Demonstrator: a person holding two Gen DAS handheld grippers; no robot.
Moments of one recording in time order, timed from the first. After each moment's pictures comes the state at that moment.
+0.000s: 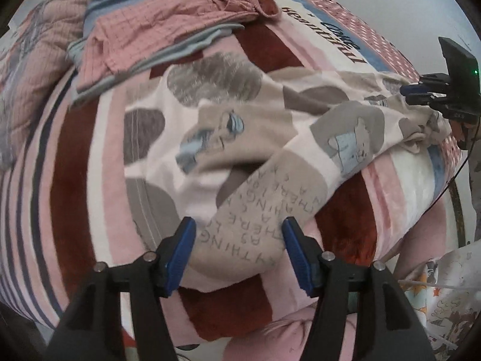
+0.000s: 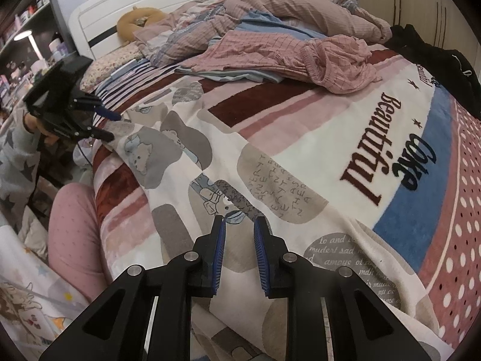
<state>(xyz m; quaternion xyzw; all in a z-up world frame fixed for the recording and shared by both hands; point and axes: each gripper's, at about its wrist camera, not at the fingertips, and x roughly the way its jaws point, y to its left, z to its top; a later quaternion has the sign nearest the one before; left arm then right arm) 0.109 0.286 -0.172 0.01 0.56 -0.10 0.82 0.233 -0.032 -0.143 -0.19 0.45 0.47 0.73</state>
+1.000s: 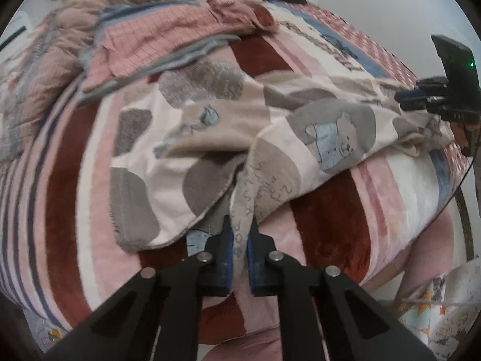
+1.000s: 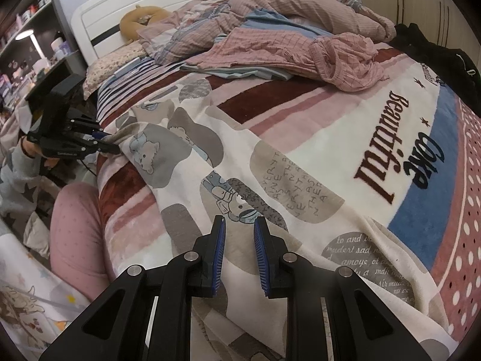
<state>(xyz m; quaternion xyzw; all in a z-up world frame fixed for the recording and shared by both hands) 0.085 0.260 -0.168 0.01 0.51 -0.05 0.86 0.224 -0.023 -0.149 -0.19 0.45 0.47 0.73</state>
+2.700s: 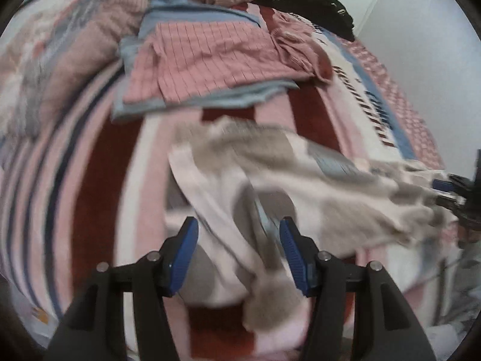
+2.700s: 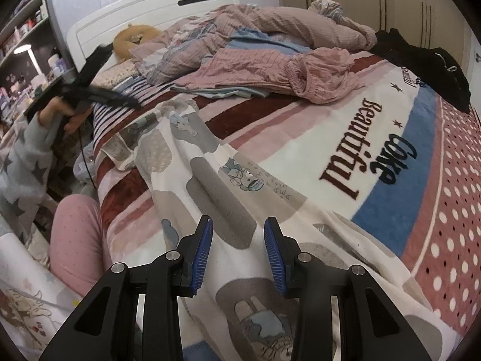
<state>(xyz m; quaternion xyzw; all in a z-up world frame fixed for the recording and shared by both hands) 0.145 0.330 -0.132 -0.12 0.53 -0.01 0.84 0.224 -0.068 -0.120 -0.15 0.43 0.46 0.76</state>
